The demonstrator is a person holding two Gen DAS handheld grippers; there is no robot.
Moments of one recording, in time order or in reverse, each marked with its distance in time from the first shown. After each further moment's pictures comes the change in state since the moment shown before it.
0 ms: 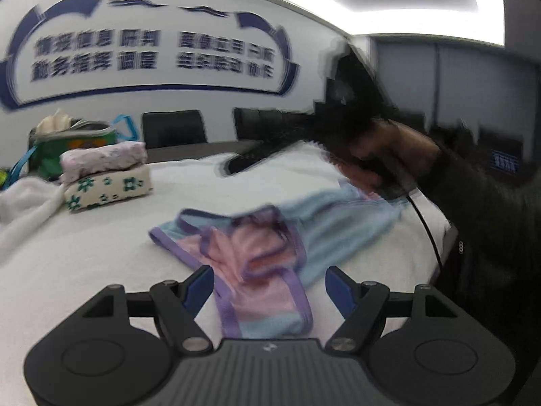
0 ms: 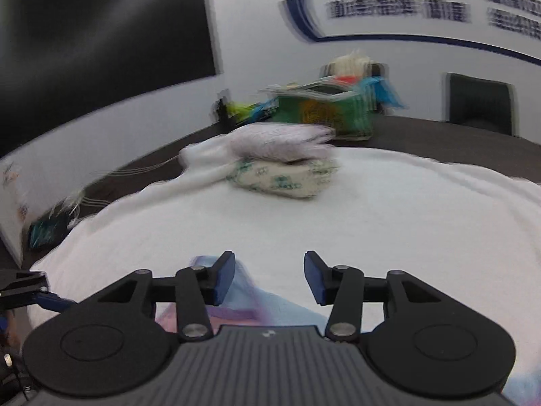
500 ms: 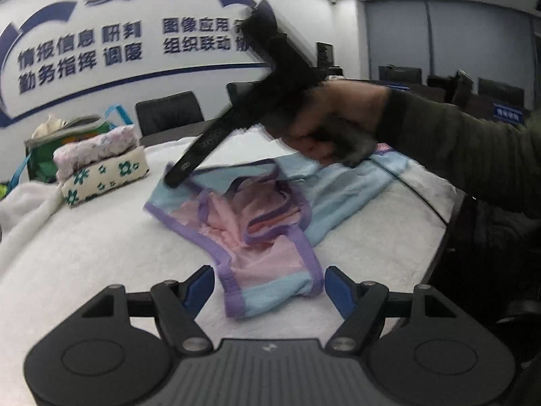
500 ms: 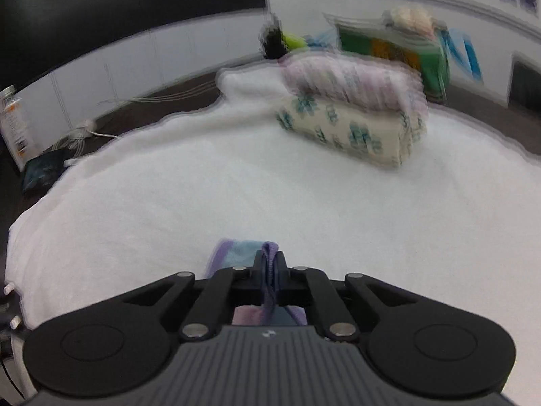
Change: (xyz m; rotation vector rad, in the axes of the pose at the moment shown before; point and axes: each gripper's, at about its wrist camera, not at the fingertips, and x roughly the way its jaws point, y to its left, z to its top) left arm 0.014 -0.001 -0.018 0.047 0.080 0.041; right arm 0.079 0.040 -0.004 -0.204 0.167 0.098
